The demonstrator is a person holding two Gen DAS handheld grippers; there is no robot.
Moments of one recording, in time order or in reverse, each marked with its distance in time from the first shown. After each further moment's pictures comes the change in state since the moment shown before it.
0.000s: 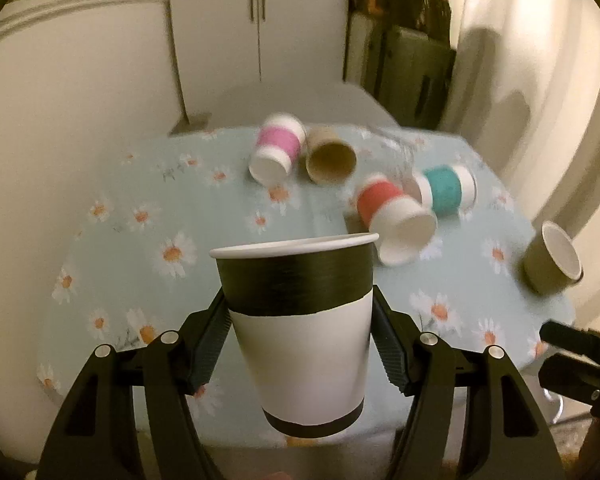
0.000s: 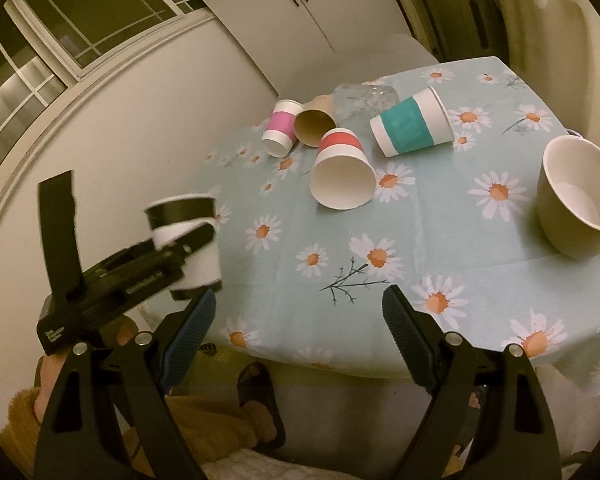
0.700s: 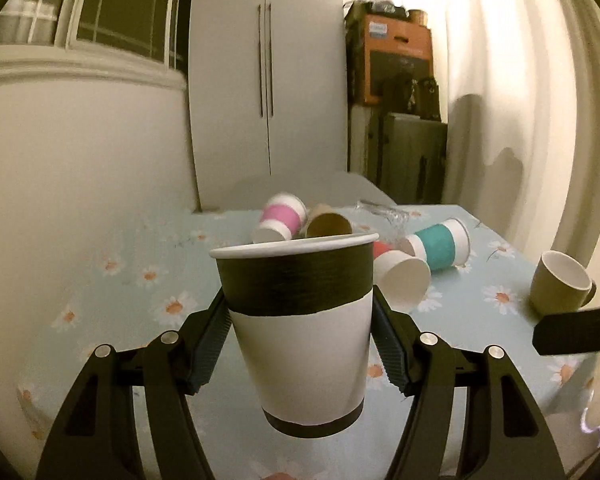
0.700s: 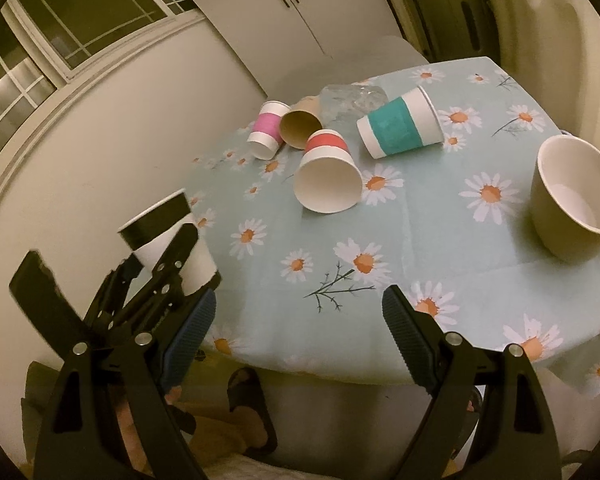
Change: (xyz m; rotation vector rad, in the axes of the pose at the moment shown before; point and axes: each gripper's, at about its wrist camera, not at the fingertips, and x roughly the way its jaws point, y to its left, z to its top) left arm -0.011 -0.020 -0.051 0.030 -0.405 0.041; right arm 0.010 -0.004 0.004 -0.005 -0.001 -0.048
